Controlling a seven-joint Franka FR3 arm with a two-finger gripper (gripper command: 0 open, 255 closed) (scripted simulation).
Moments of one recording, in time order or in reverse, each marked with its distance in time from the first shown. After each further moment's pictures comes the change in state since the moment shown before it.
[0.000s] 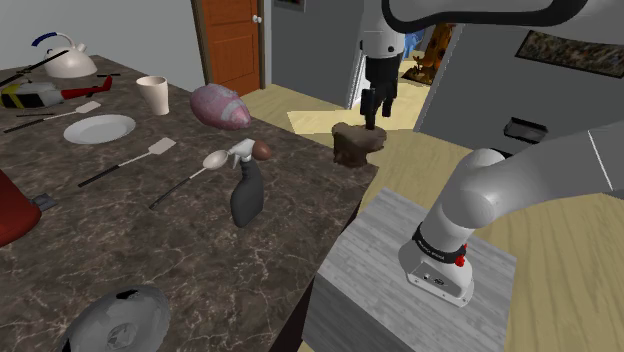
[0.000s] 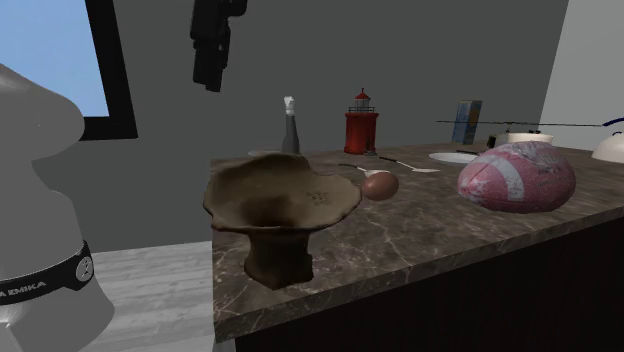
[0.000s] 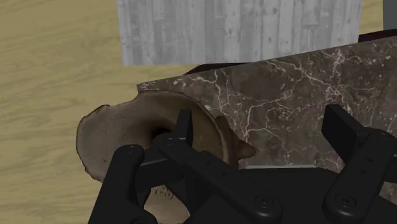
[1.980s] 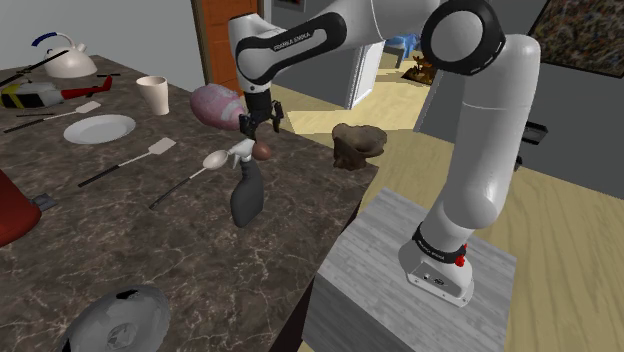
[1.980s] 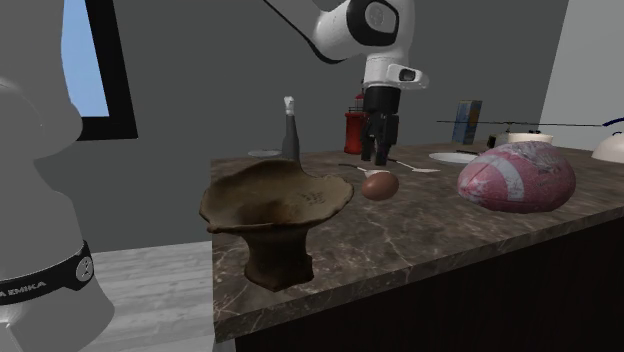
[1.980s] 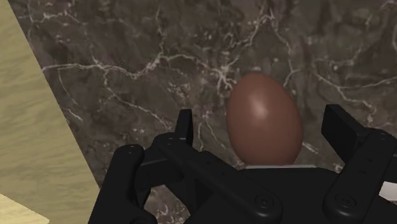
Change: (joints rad) arm 0.047 1.039 0.137 0.668 -0.092 0.433 0.339
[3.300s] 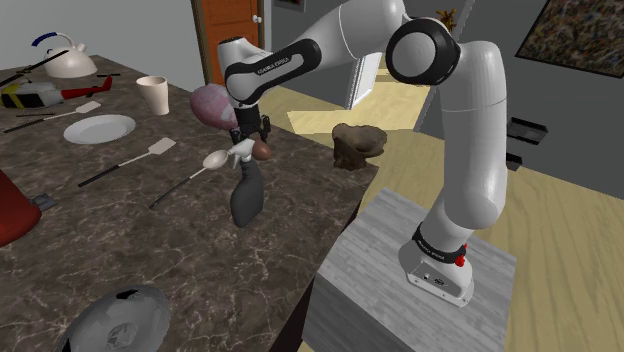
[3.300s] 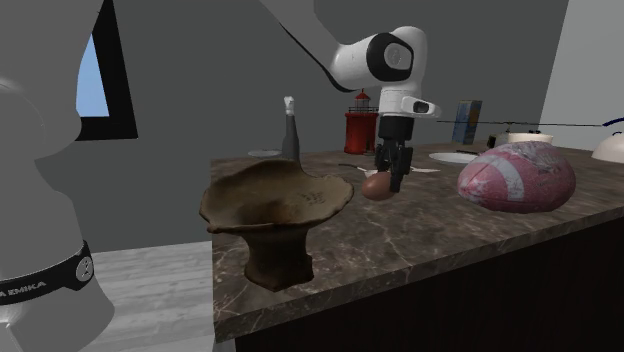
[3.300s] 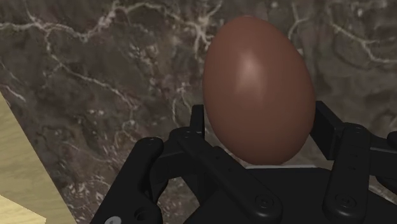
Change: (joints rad) arm 0.021 0.198 -0.015 0.137 -0.040 0.070 0.038
